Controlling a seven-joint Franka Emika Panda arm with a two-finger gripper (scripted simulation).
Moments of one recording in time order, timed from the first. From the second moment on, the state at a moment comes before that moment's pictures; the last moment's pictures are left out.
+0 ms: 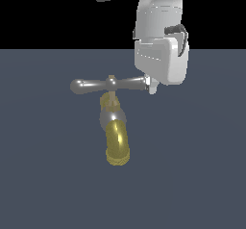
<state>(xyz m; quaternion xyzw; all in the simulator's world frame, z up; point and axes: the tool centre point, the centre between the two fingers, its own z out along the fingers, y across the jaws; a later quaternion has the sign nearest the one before) -0.097 -0.071 0.198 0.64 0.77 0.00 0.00</state>
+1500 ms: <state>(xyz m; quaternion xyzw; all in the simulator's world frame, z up) -0.040 -0.072 0.196 0.64 0.77 0.00 -0.01</state>
